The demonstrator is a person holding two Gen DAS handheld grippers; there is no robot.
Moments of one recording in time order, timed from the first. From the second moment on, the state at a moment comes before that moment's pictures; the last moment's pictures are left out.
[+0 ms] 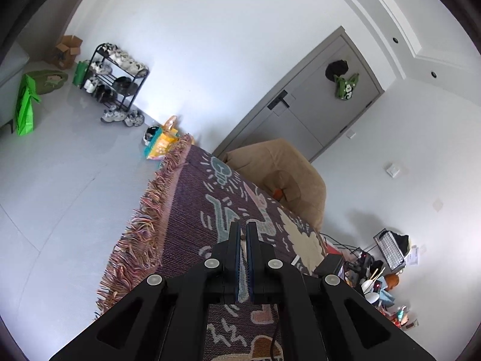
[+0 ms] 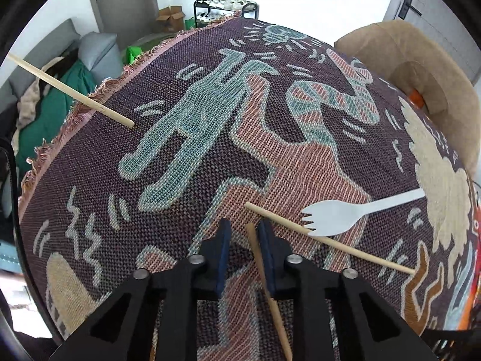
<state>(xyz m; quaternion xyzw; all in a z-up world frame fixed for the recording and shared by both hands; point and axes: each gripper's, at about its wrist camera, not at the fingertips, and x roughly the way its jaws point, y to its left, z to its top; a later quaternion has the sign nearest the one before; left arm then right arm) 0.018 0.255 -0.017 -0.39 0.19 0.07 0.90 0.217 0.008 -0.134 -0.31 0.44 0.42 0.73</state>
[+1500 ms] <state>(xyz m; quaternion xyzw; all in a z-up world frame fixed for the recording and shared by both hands) 0.083 0.125 0.029 -0.30 0.22 -0.04 0.93 0.140 -0.267 -0.006 0.00 0.13 0.34 0.93</state>
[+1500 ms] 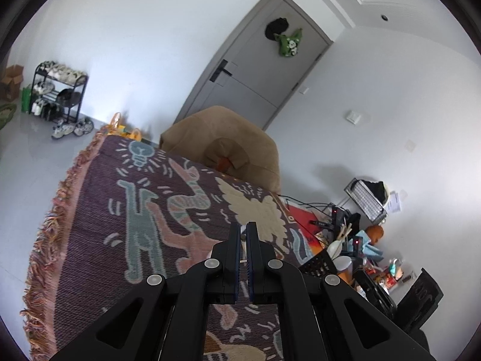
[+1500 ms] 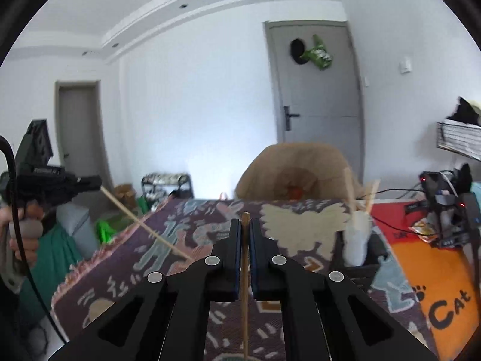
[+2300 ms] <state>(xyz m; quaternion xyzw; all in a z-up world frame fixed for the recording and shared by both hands) 0.155 -0.040 0.099 -0.17 0.23 -0.18 0.94 0.131 -0.394 0.052 0.07 0.06 0.24 0.97</state>
